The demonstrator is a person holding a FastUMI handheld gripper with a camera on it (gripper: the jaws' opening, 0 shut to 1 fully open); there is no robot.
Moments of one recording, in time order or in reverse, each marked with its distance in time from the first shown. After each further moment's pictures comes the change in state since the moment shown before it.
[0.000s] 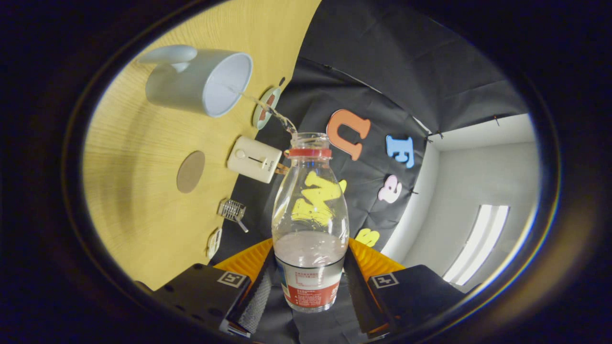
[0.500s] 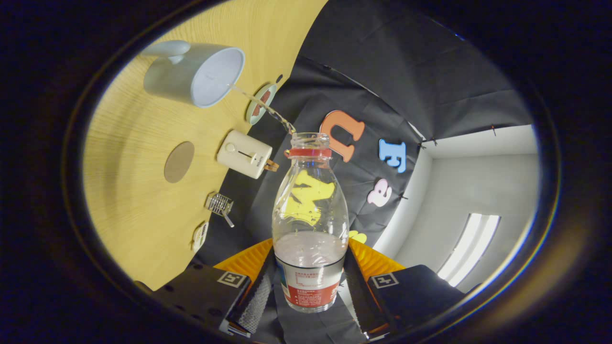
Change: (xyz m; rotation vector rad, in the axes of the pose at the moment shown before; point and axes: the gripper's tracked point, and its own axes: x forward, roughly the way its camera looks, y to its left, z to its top) arm 0.001 -0.023 -0.001 -0.062 -0.004 -0.050
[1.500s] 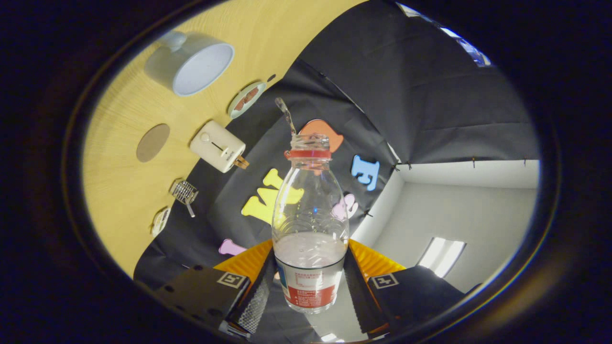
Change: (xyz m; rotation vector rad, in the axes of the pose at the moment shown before) arm -0.002 -0.057 0.010 -0.152 -0.047 -0.168
